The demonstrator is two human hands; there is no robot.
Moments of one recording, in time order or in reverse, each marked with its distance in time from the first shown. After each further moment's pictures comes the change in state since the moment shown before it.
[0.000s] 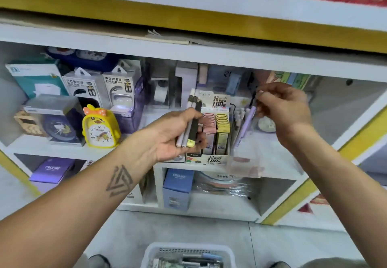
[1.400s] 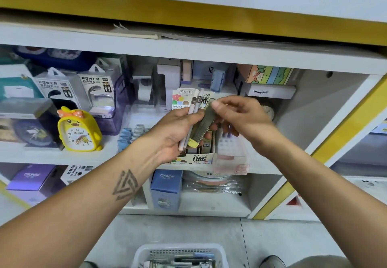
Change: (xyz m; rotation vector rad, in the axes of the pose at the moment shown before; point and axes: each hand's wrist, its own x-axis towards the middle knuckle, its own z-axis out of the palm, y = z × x) left_hand 0.027 -0.020 0.033 0.114 0.008 0.191; right_hand -0.021 0.014 0.010 -0.160 -0.395 0.041
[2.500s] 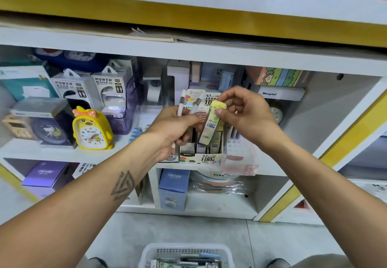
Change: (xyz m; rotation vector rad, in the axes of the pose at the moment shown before) left_hand 0.000 0.003 -0.027 0.245 0.238 0.083; right_hand 0.002 -0.015 0.013 -0.101 0.047 -0.165
